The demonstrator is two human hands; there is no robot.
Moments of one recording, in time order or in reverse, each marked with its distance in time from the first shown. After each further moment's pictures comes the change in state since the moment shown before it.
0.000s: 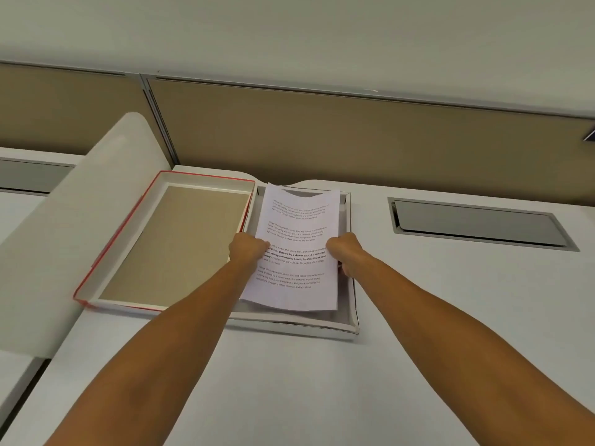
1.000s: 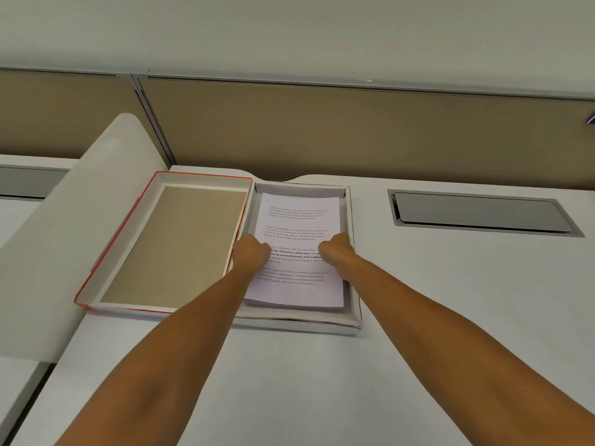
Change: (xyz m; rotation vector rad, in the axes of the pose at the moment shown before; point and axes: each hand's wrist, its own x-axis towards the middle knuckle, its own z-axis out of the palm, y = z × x) left_hand -0.001 -0.011 0.009 0.319 0.013 0.205; right_hand -0.008 0.005 0.014 -0.113 -0.022 0.018
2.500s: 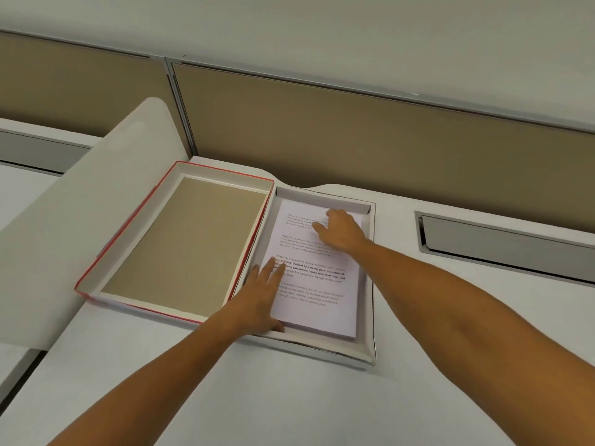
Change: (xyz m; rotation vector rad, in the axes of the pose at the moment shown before) left_hand -0.038 -0.069 0.000 0.554 -0.356 0.474; right_hand 0.077 -0.054 0.013 -0.734 0.087 -0.562
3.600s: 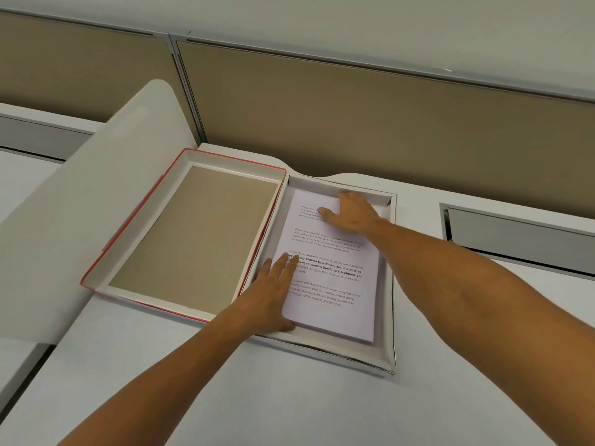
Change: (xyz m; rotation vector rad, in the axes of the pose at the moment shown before) left_hand 0.008 -0.002 -0.004 0.024 -0.032 -0.001; right_hand 0.055 0.010 0.008 -0.154 -0.028 -0.096
